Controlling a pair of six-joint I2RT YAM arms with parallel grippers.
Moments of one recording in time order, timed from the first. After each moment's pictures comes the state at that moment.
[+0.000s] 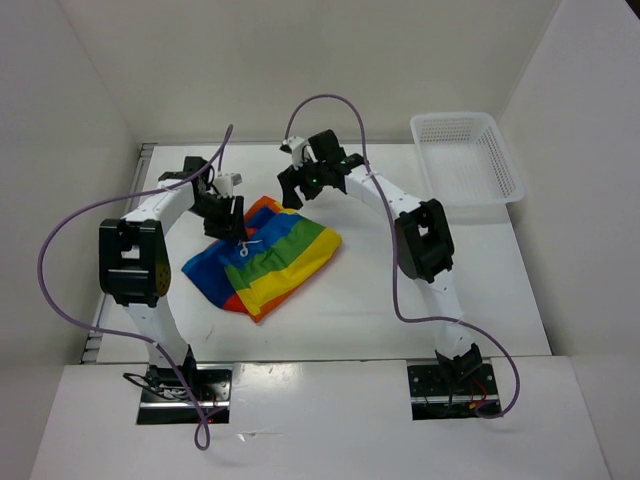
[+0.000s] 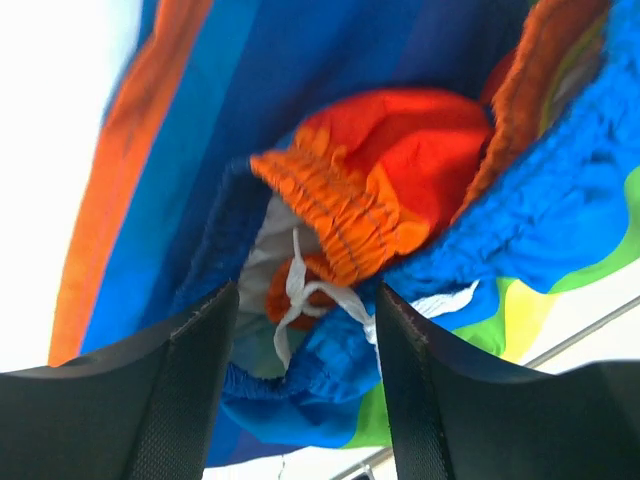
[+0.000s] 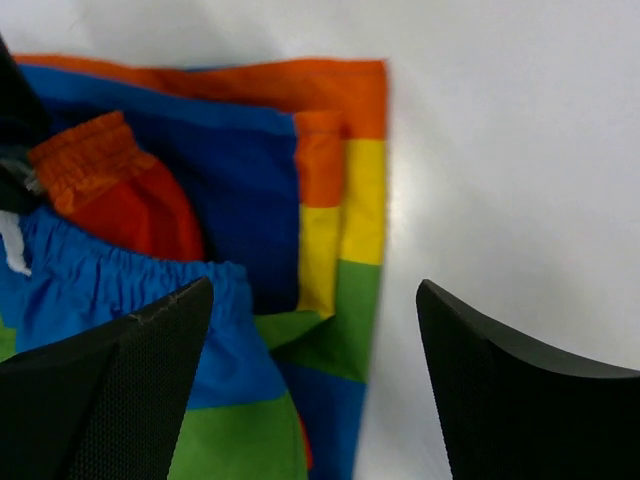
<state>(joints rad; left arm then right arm) -0.01 1.88 1.41 -0.83 0.46 0.07 0.55 2.30 2.04 -0.47 -0.43 -0.15</state>
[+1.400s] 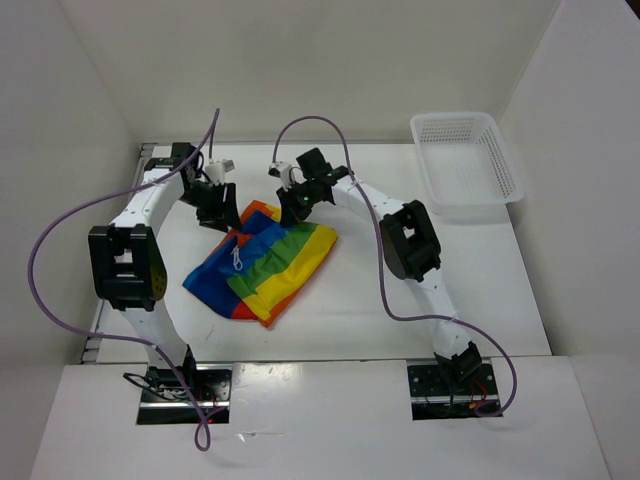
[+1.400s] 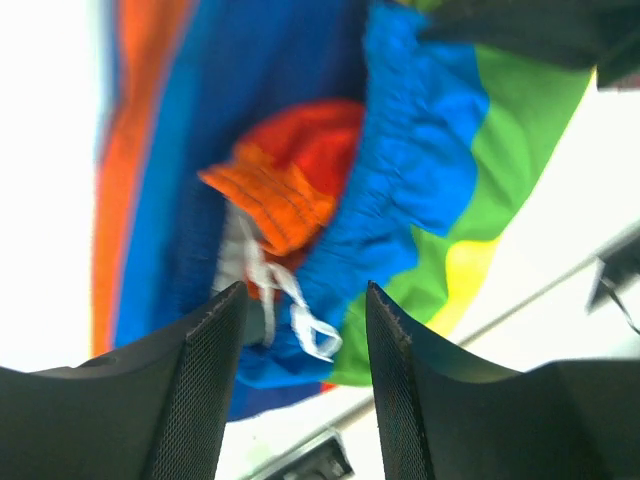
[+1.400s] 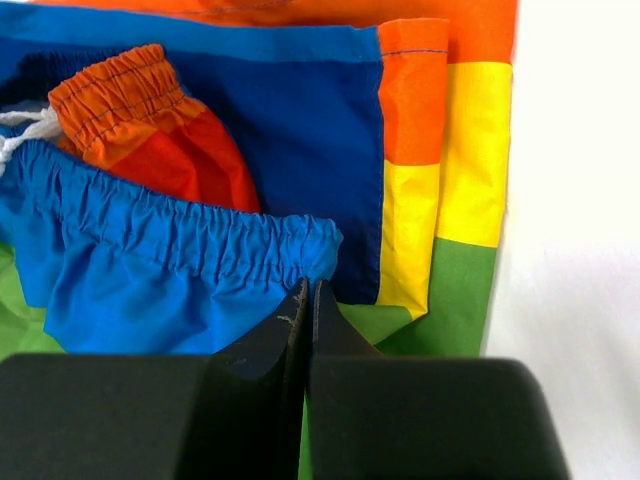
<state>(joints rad) 0.03 1.84 1.53 -1.01 0.53 0.07 0.60 2.41 2.05 -0.53 -0.62 -0.15</state>
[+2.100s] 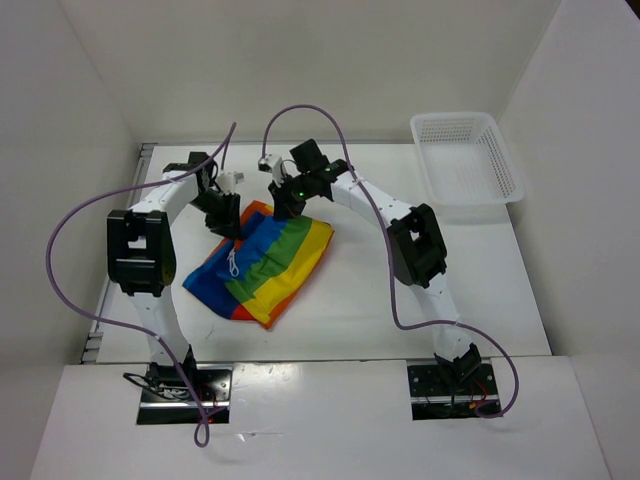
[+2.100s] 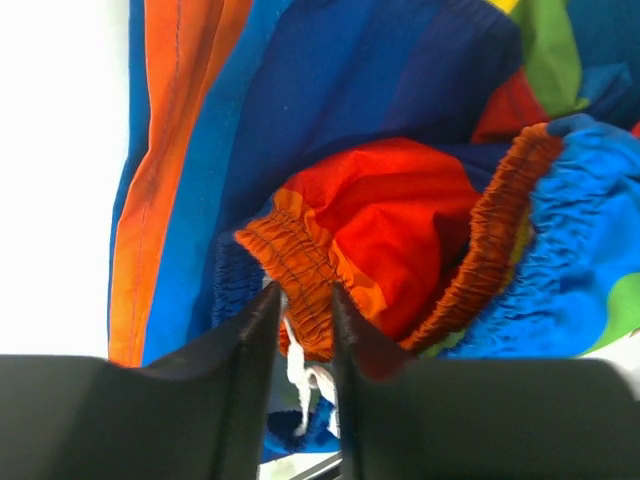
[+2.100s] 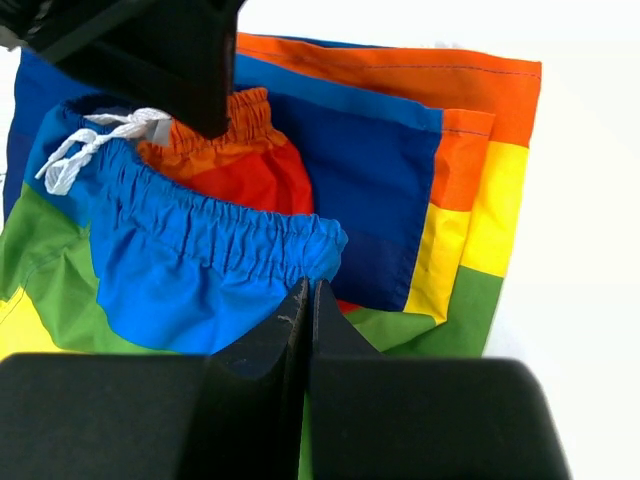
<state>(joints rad) -0.01 1.97 1.53 -0.94 0.43 0.07 0.64 2.31 2.06 -0.58 -0.61 -0.27</state>
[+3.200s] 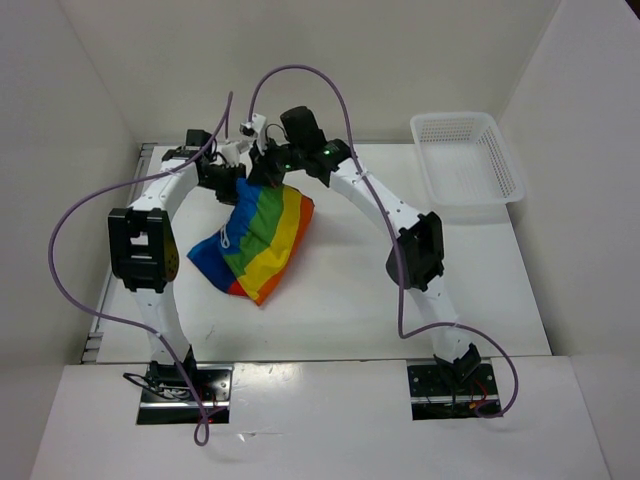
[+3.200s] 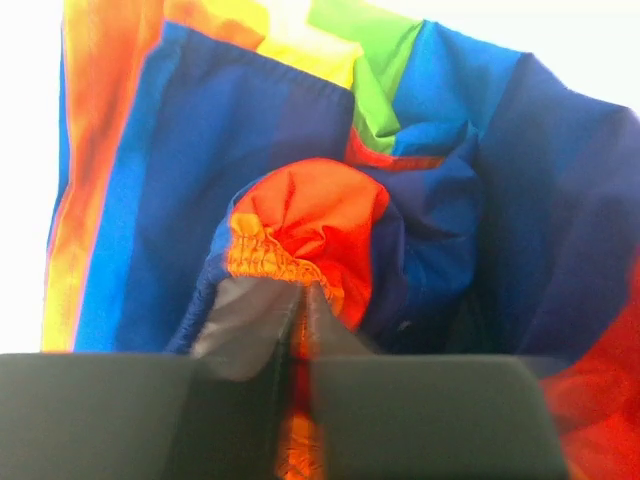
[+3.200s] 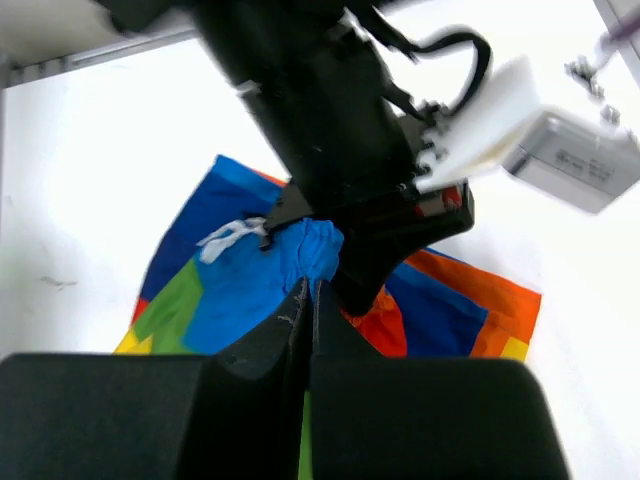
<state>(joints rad) -0.02 2.01 1.69 -0.80 0.66 0.07 0.68 2.30 2.37 -0.56 -0.64 -0.24</state>
